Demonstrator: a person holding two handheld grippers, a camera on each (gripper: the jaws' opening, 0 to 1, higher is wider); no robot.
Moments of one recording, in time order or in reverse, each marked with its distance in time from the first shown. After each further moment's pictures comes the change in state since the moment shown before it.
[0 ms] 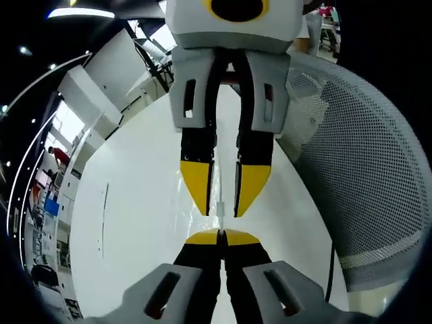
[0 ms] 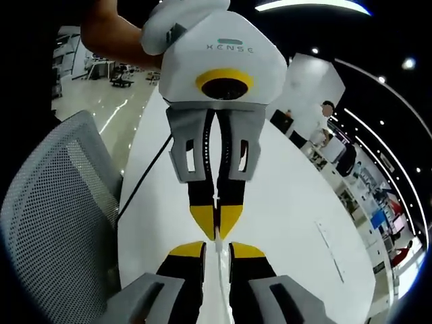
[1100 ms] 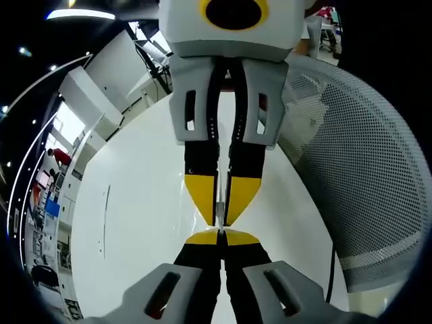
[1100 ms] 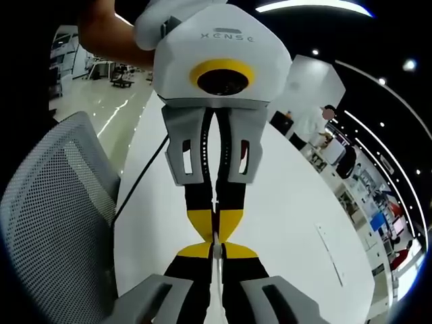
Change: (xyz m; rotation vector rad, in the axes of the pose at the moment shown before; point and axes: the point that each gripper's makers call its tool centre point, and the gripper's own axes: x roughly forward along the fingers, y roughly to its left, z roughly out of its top) left arm -0.003 0.003 0.004 -0.003 -0.017 0.005; right arm 0.006 -0.002 0.003 -0.018 -0.003 0.004
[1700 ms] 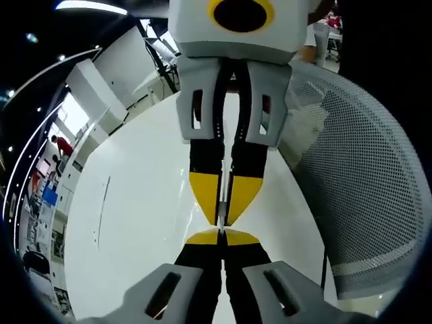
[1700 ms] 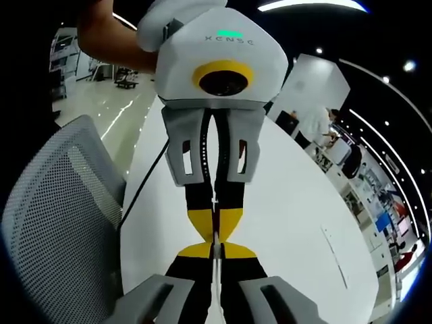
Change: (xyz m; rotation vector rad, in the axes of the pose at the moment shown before) left arm -0.008 -0.008 -0.007 -0.078 -0.023 0.006; right arm 0.005 0.008 0.007 0.003 -0.001 0.040
